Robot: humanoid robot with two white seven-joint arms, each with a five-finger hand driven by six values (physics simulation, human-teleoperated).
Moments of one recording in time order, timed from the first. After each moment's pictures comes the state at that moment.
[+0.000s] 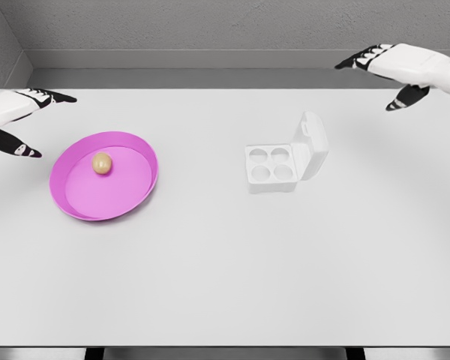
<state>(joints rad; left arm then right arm) -0.67 0.95 -0.63 -1.15 -0.14 -0.61 -0.37 -0.86 -0.68 0.44 -1.12 0.52 -0.61 0.61</state>
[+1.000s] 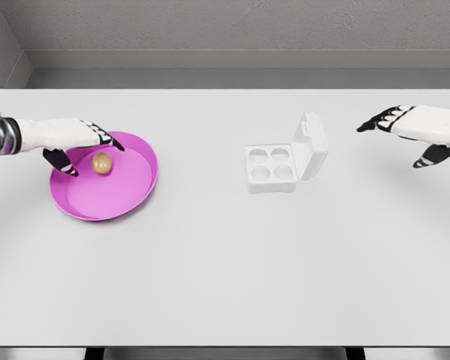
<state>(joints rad) -0.85 0.76 -0.83 -1.07 -0.40 -0.61 -0.59 -0.63 -0.91 0.49 -1.32 0.38 -0.61 0.61</state>
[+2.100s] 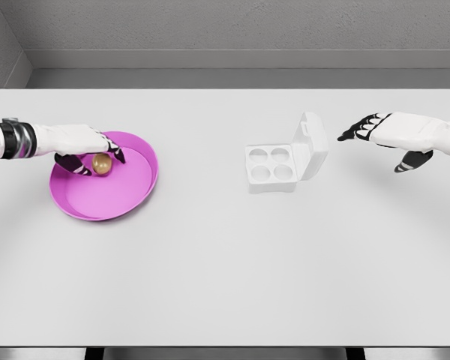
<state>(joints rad) -0.85 0.70 -0.83 -1.03 -0.48 -0.61 -0.59 -0.65 -0.85 0.54 -1.32 0.44 -0.61 0.61</state>
